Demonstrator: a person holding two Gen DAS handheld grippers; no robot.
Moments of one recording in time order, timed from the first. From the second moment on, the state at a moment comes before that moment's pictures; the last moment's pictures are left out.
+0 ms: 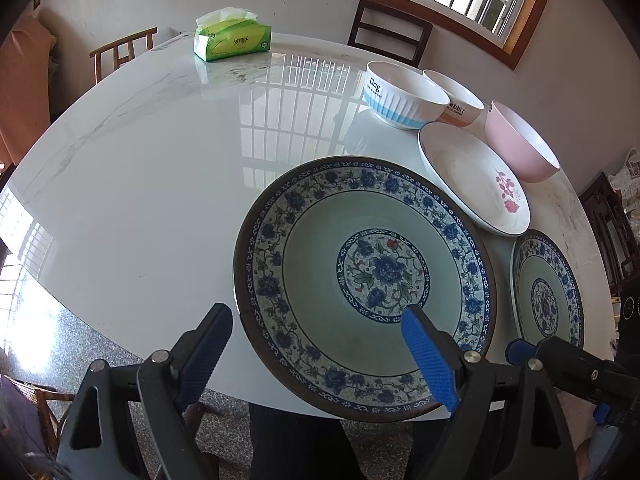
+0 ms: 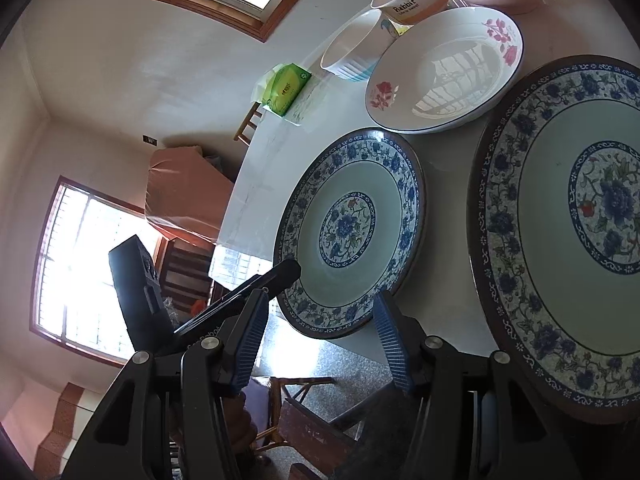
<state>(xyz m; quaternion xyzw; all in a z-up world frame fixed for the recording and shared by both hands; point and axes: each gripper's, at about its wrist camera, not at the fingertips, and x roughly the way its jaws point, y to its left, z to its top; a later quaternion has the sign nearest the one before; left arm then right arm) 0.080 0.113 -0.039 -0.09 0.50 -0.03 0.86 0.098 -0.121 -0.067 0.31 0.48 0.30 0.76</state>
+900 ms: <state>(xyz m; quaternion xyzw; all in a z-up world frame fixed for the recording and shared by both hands) 0.108 0.127 -0.060 -0.07 0.51 -0.01 0.86 0.124 -0.107 -0.077 0.27 0.51 0.19 0.80</state>
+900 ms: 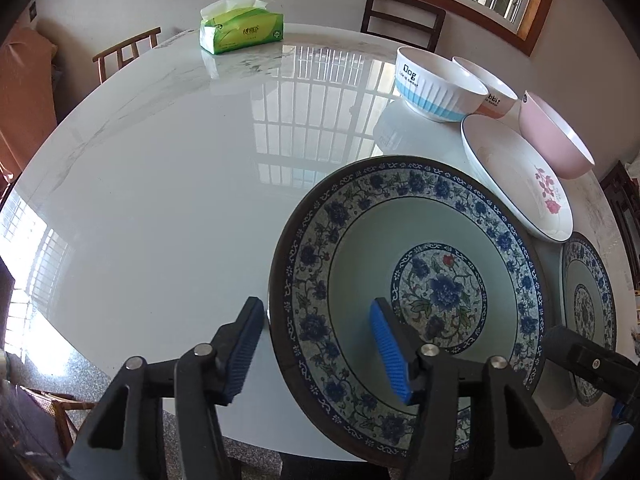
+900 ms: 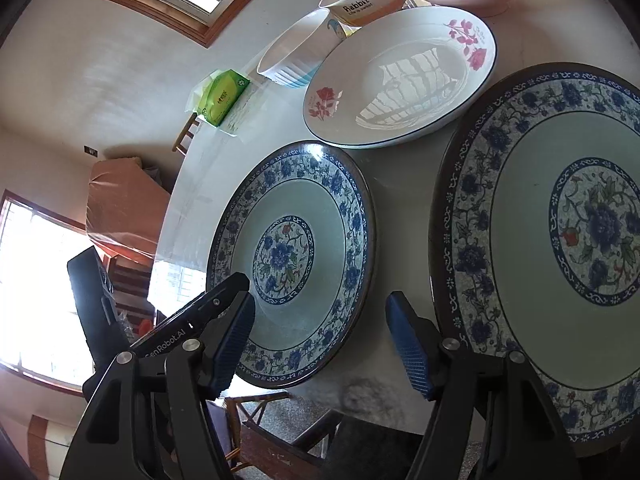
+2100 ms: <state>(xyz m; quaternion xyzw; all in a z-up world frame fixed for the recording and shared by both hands) 0.102 0.209 -0.048 -0.15 0.48 0.11 0.86 0.150 -0.054 -0.083 0.17 0.51 0.24 0.81</state>
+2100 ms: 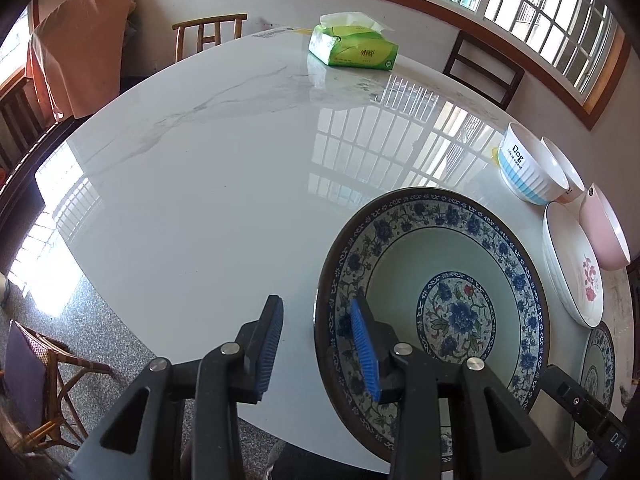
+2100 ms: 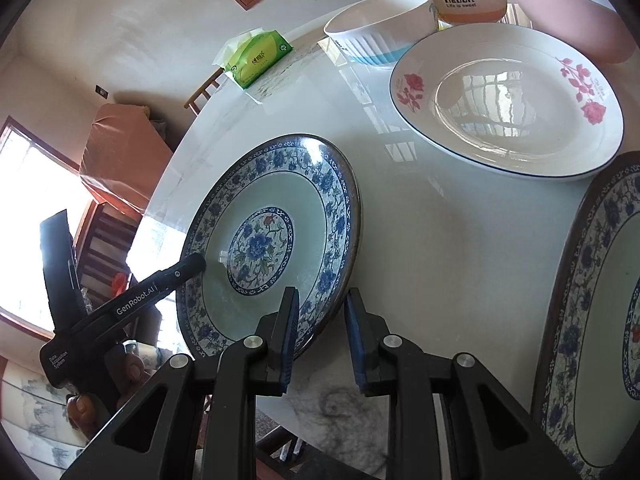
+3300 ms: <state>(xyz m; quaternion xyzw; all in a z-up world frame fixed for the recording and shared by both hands) 0.101 -0.043 -0.050 -0.12 0.58 -0.15 0.79 0.071 -0.356 -0.062 0.28 0.41 0.17 0.85</state>
